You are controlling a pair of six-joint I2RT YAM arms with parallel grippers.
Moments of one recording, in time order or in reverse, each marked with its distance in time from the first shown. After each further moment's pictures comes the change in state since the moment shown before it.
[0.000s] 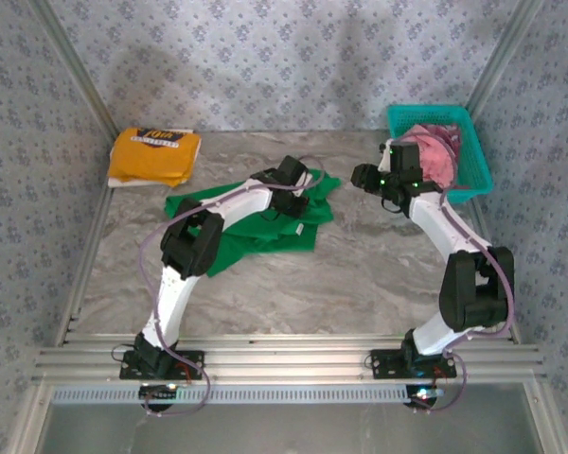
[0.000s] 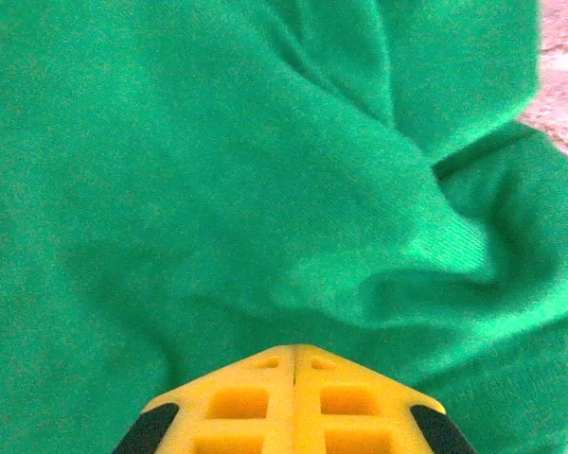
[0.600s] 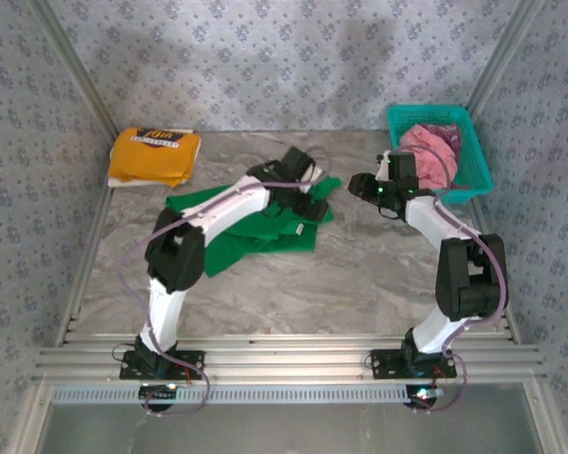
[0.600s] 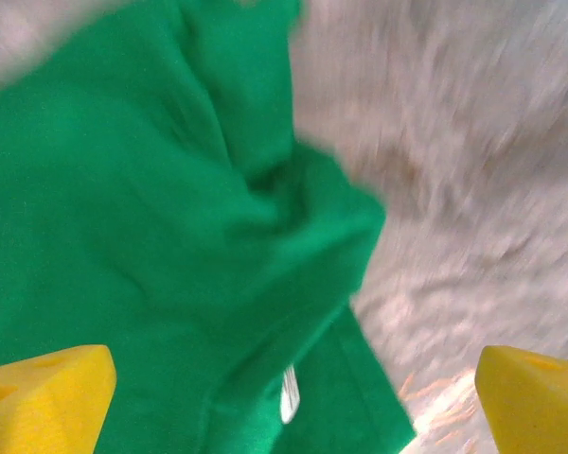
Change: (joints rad) left arm -0.078 -0.136 -0.003 -0.129 -0.002 0.034; right arm -0.032 0.065 -0.091 0.124 -0.087 0.062
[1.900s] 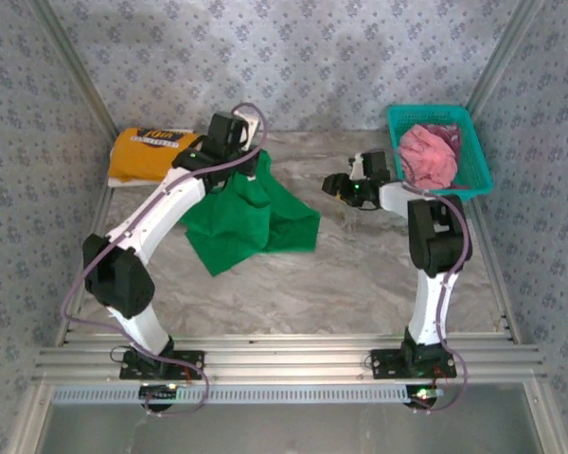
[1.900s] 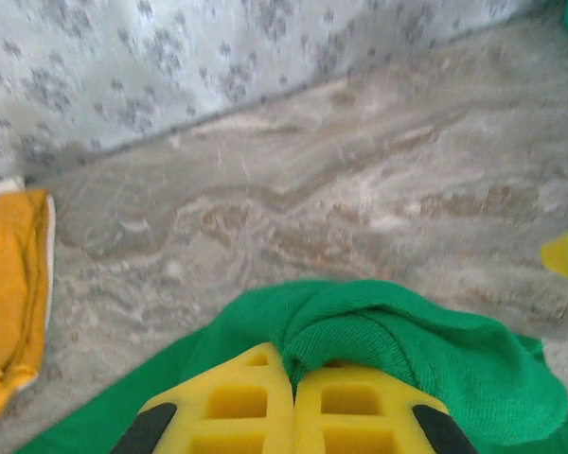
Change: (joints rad) left arm 0.234 -0.400 -0.168 0.134 -0.182 0.080; right arm 0.083 0.429 0.250 0.086 -0.199 0.067
